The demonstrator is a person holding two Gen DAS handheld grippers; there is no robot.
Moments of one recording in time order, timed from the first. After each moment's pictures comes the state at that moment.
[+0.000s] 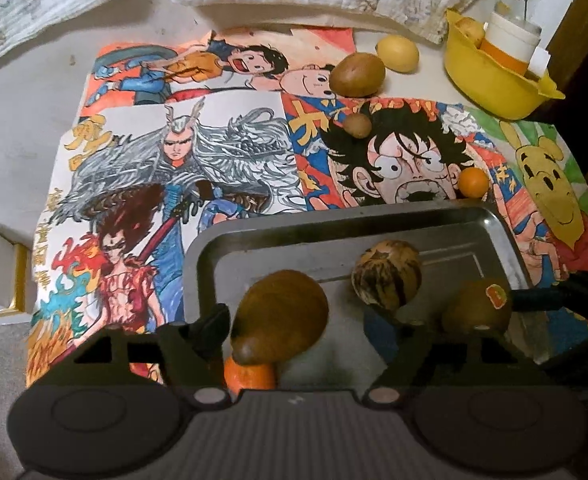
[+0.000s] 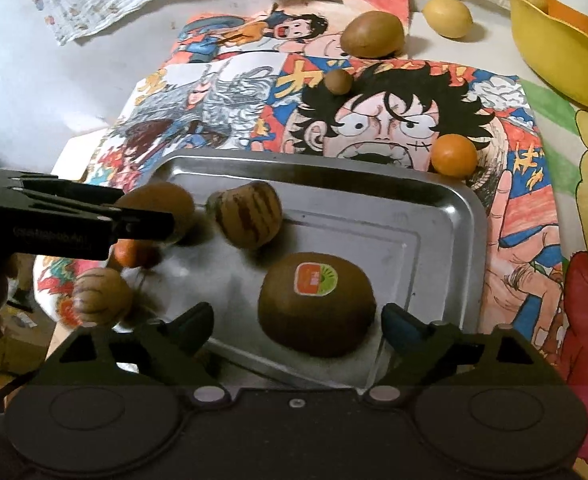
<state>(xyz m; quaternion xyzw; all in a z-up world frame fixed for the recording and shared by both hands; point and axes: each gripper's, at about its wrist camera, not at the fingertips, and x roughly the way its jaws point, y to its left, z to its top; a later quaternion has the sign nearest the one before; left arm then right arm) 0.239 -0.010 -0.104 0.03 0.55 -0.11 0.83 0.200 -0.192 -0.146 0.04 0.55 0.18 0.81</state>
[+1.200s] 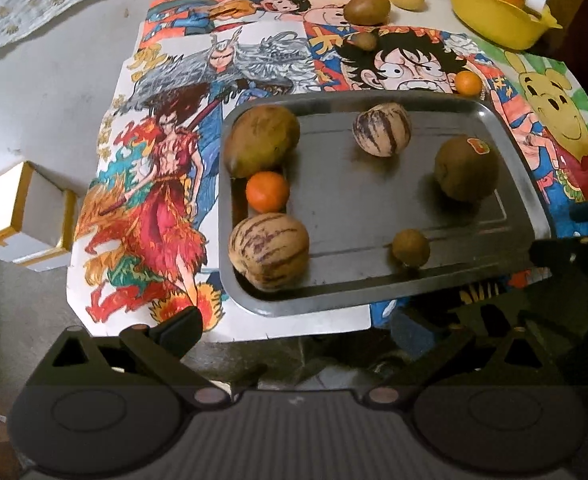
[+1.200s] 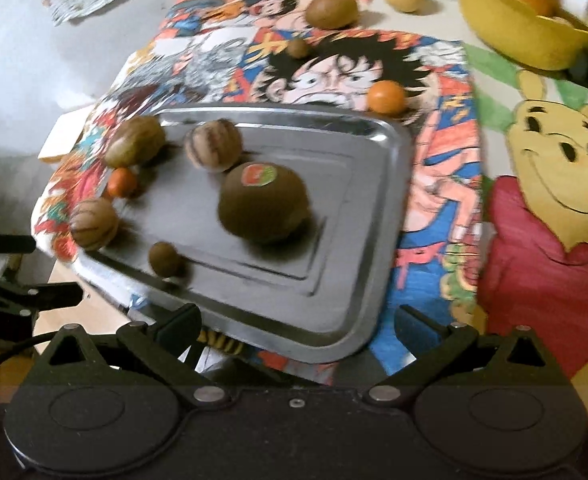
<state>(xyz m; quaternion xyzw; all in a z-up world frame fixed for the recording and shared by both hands) 0.130 -0.017 -0.092 0.07 0.59 -0.04 0.80 0.146 -0.240 -0.129 0.03 0.57 0.15 0.80</state>
